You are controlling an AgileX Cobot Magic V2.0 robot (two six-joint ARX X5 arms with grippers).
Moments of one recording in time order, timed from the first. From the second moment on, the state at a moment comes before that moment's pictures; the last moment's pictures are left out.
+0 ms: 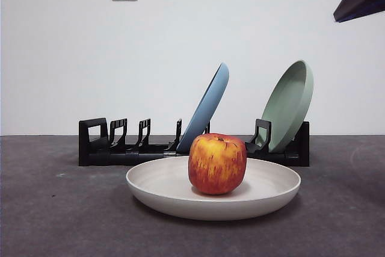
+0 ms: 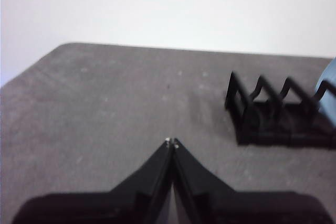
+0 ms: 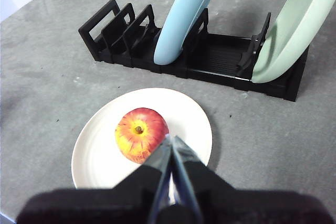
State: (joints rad) left arm 0.01 0.06 0.11 -0.18 -0.05 -0.08; right arm 0.67 0.61 0.57 -0.40 0.11 0.21
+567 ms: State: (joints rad) left arm 0.02 0.00 0.02 -0.19 -0.05 -0.05; right arm 0.67 0.61 0.57 -0.40 0.11 0.21
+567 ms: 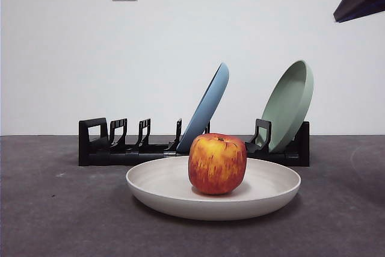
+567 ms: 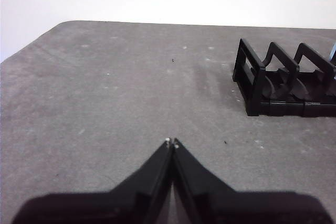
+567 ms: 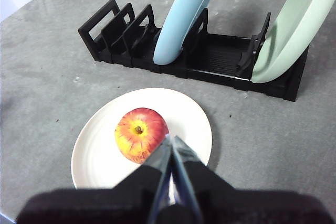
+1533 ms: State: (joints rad) left arm 0.02 0.00 0.02 -0.19 -0.05 -0.05; right arm 0.67 0.57 0.57 -0.42 0.15 0.18
